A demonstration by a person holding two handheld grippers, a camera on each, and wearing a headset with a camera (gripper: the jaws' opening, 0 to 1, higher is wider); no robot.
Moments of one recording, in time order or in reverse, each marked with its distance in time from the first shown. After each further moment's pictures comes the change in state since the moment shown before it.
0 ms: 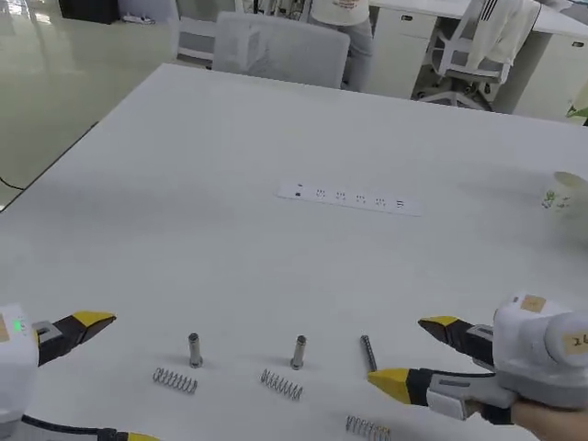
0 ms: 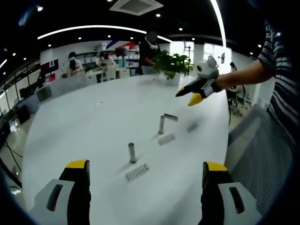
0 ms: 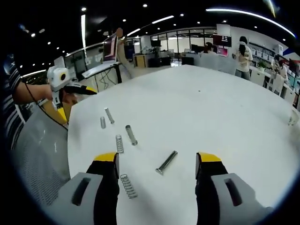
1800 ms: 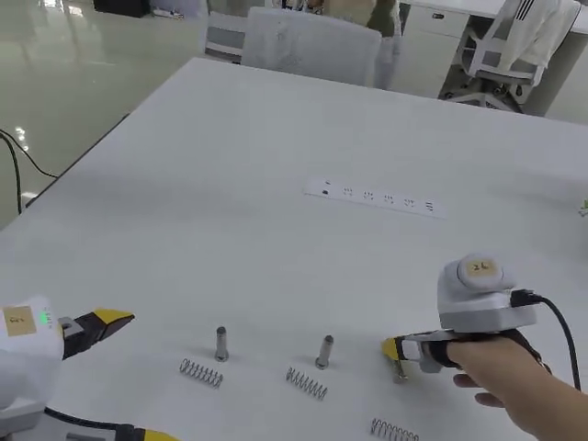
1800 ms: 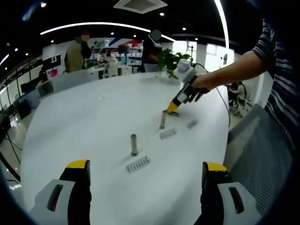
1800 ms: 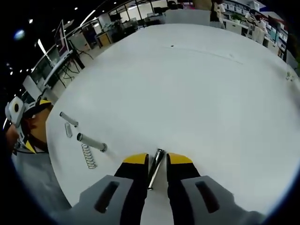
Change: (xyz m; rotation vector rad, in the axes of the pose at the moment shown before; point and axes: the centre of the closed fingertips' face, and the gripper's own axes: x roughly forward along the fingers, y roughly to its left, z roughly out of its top) left arm -0.007 0.004 -0.013 -0.035 0.017 0.006; right arm 0.070 -0.035 -0.038 0.310 0.323 -0.162
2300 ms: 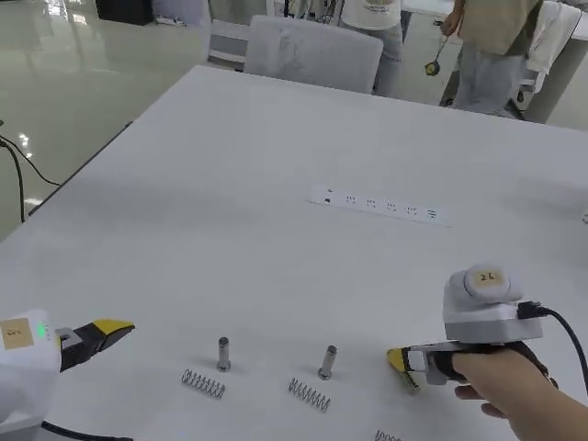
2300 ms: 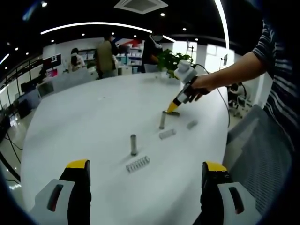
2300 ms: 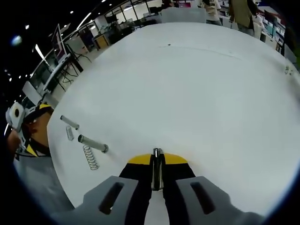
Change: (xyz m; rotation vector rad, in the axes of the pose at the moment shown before) left arm -0.001 0.000 0.001 -0.002 0.000 -0.003; right arm -0.009 0.002 -0.001 0.029 -0.019 0.018
